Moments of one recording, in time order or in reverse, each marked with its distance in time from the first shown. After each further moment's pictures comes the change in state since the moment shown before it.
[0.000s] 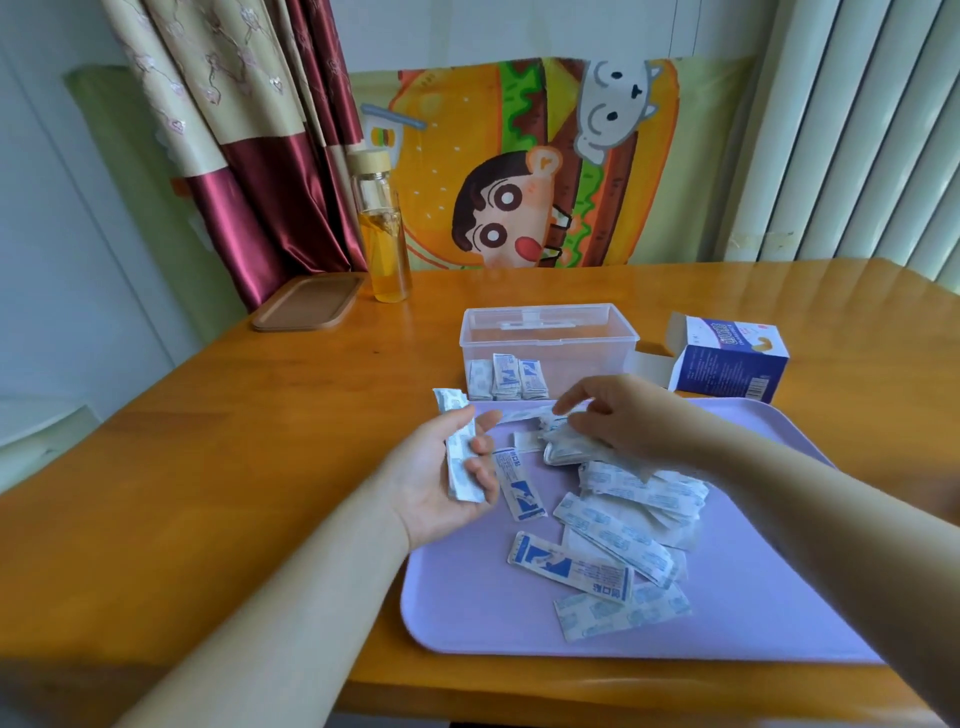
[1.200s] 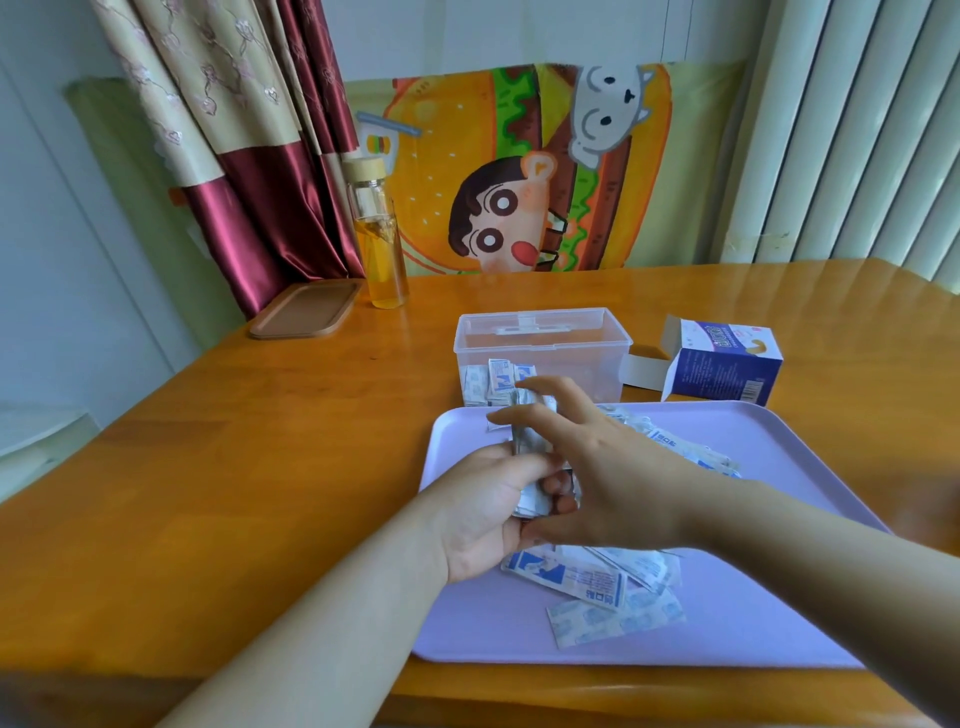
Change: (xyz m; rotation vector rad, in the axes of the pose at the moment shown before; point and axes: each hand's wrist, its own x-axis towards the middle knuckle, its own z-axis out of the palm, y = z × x) left_hand -0.020 -0.027 0.040 0.546 -0.159 0.109; right_hand -0.030 -0.005 0.016 -0.208 -0.051 -0.463
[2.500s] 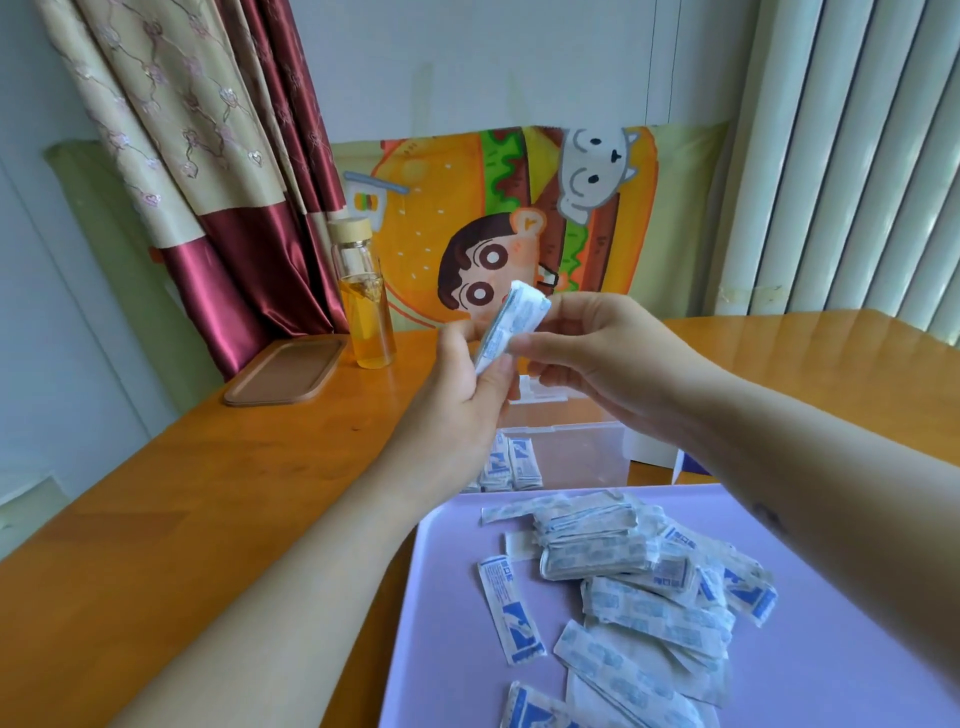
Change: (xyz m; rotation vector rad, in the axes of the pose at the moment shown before) left_hand 0.058 0.091 -0.033 0.614 0.259 0.765; right_hand 0.095 0.015 -0.089 0.913 0.386 0.217
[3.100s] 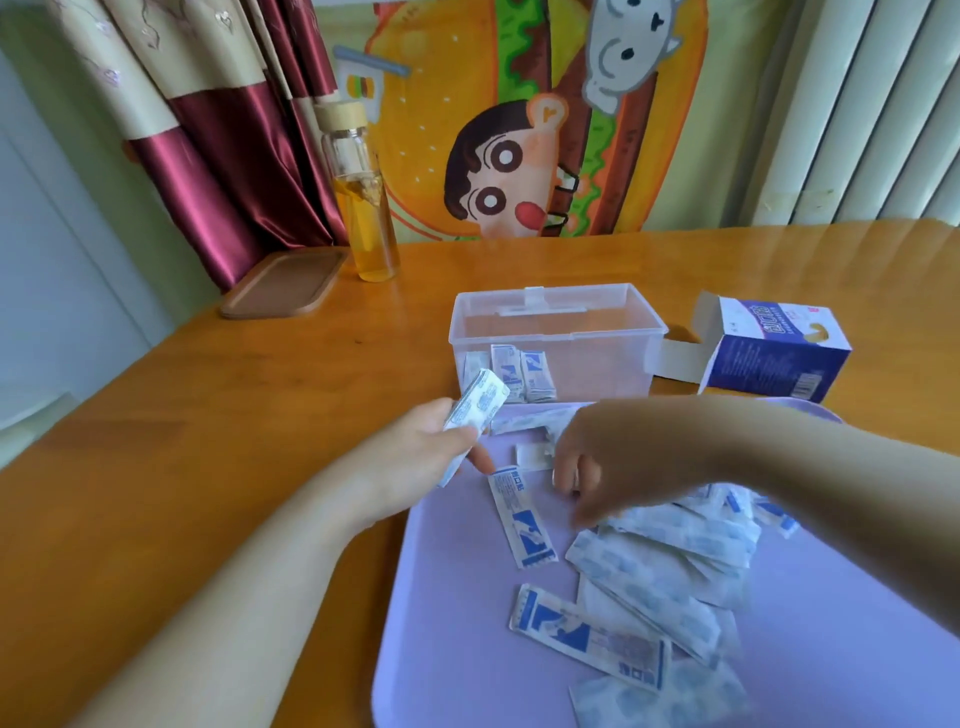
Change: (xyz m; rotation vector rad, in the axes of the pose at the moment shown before) left_hand -0.056 -0.059 -0.014 0.152 -0.269 -0.561; right_hand -0.044 0.061 0.012 -1.157 -0.769 0.271
